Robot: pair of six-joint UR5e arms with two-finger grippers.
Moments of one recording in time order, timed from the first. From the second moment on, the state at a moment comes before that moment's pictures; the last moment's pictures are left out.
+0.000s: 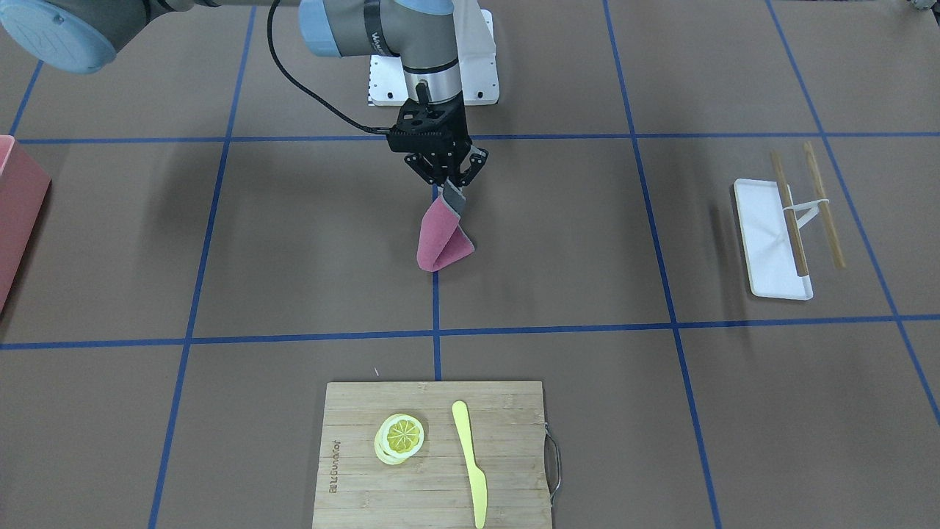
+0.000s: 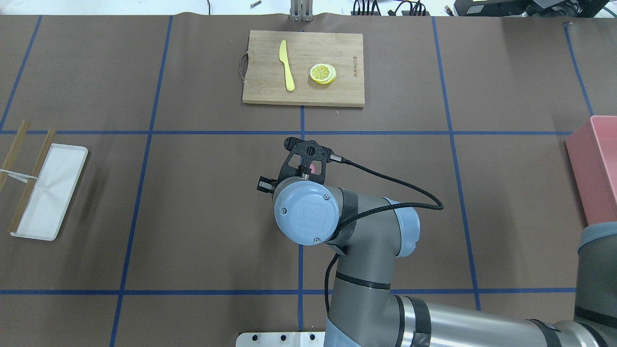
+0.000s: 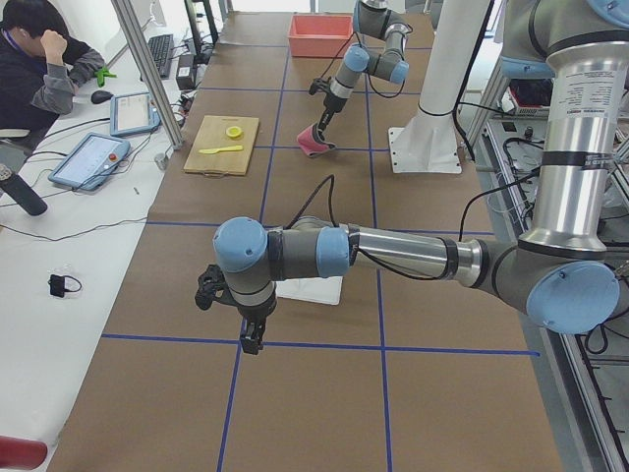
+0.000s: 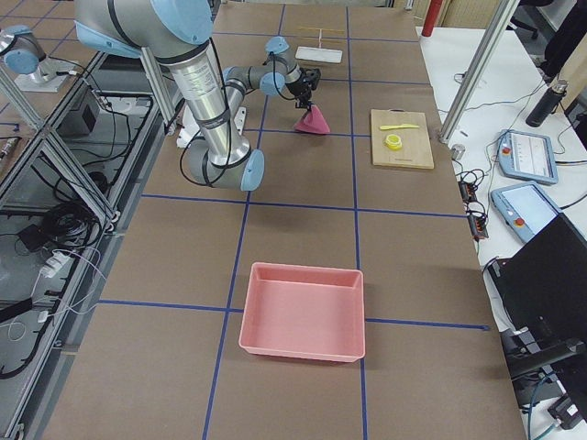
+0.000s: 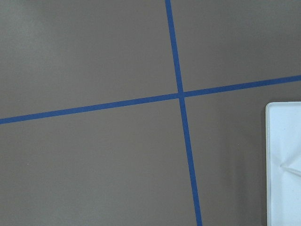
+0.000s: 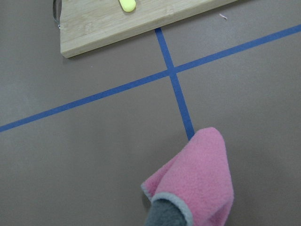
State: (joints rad) left arm -1.67 -1.62 -1.66 -1.37 -2.34 0.26; right arm 0.31 -0.83 1.70 -1.47 1.40 1.63
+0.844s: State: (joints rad) left arm -1.67 -1.62 -1.66 -1.37 -2.34 0.26; right arm 0.29 -1.29 2.18 -1.91 1.44 1.47
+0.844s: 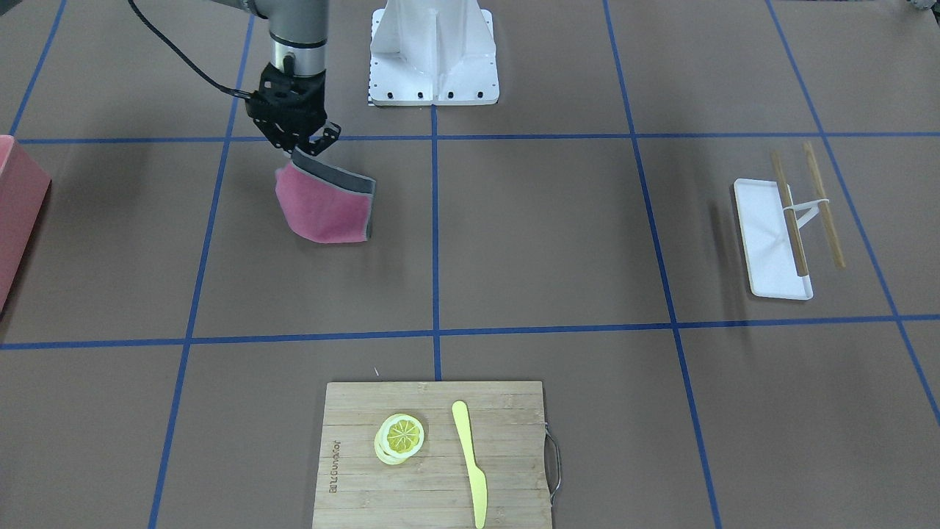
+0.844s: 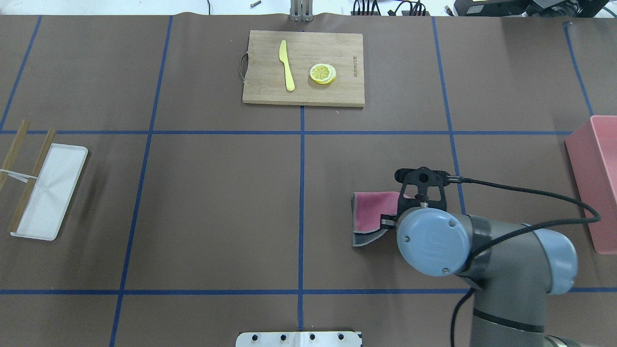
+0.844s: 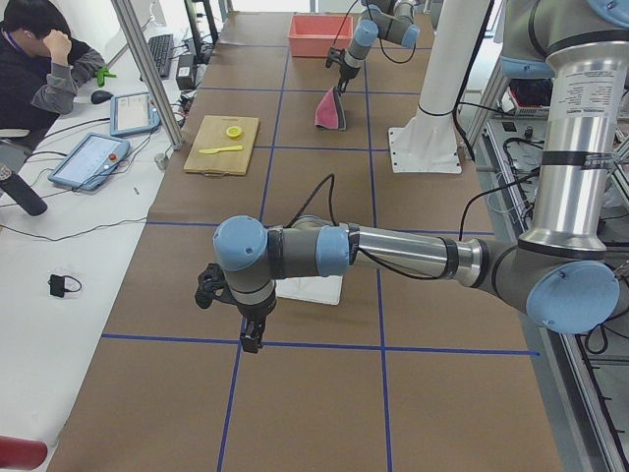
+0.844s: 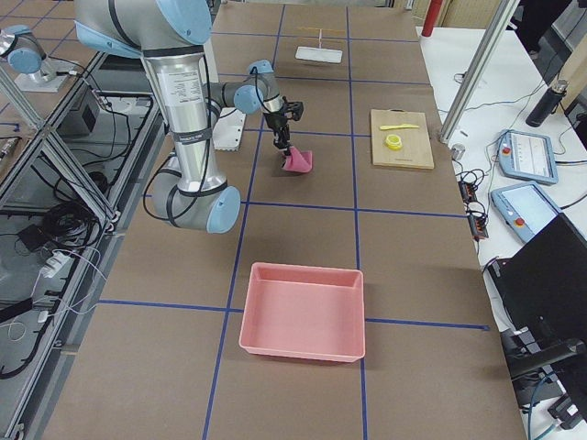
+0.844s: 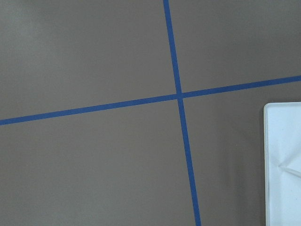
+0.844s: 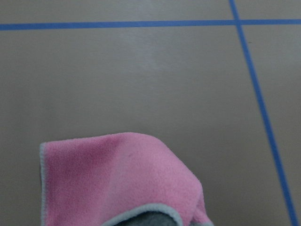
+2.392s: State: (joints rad) left arm -1.67 -1.62 -1.66 -1.37 -2.34 0.26; right arm 0.28 -1.05 1.87 -1.65 1.40 1.49
